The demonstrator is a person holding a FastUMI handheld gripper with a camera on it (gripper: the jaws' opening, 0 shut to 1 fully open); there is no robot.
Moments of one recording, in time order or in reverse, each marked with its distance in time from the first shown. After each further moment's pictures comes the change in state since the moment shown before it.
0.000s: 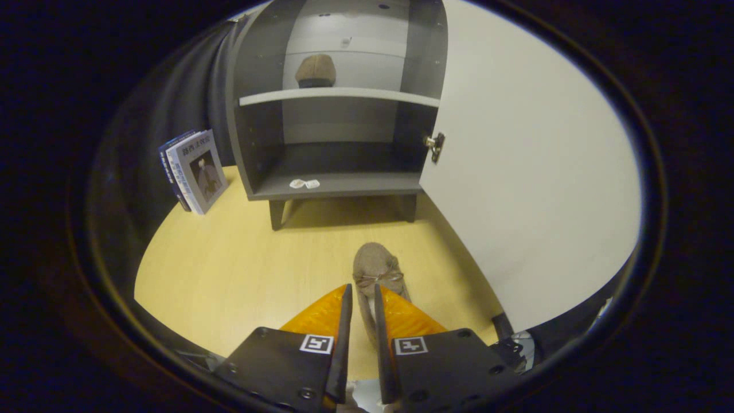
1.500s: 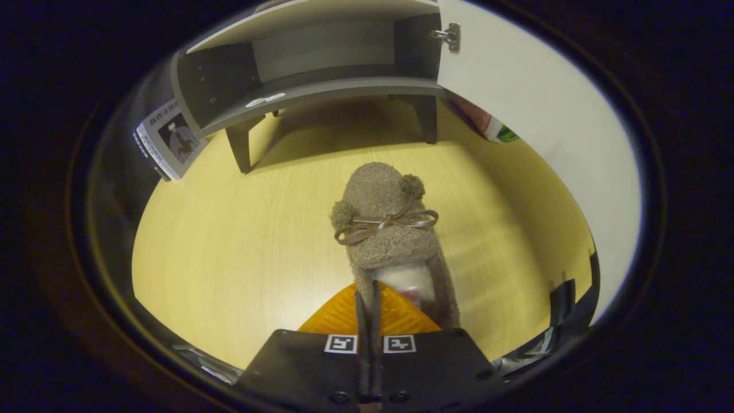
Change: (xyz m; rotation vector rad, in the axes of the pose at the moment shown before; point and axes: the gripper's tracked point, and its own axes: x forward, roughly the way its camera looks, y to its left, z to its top) arm 0.089 0.008 -0.071 0.057 0.231 0.084
